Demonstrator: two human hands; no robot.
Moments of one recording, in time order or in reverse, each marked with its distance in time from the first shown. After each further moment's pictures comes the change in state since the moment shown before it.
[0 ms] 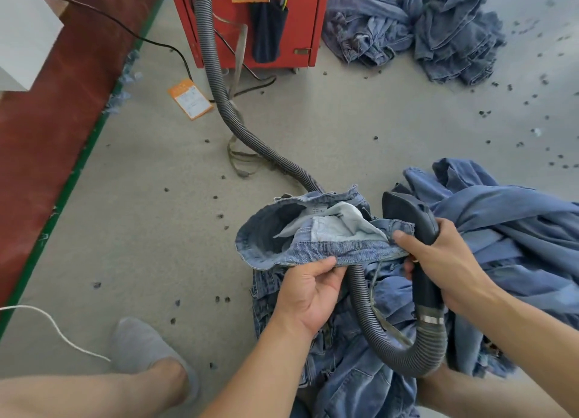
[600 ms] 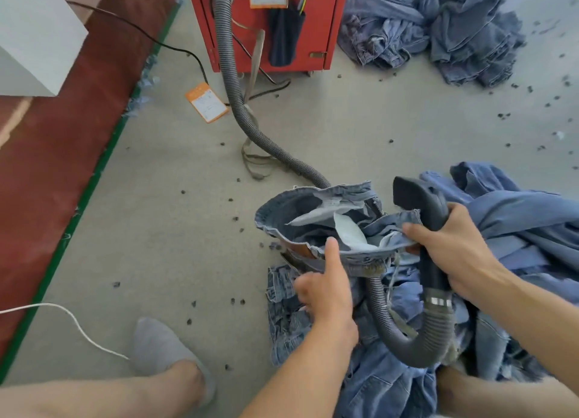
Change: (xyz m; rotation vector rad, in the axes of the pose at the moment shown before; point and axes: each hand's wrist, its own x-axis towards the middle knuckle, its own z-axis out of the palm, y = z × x) left_hand -0.010 -0.013 0.018 0.820 0.739 0.104; right_hand 0.014 -0.030 0.026 -0.123 0.075 -0.010
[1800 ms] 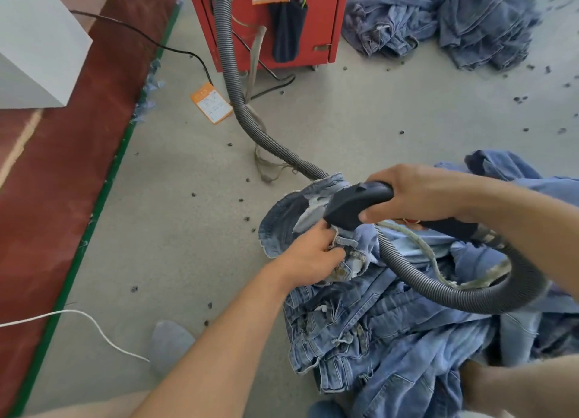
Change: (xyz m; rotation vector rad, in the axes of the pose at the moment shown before) left_hand 0.071 0.076 -0.053 0.987 -0.701 0.887; right_hand 0.012 -0.109 0.028 -0.753 -0.694 -0.367
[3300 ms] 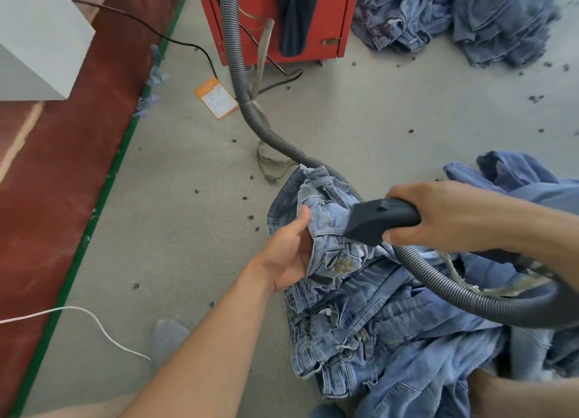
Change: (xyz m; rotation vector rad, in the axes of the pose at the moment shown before) left_hand 0.002 -0.025 -0.018 -1.139 -0.040 -0.323; right_hand -0.019 0.006 0.010 -0.299 0.061 -0.054
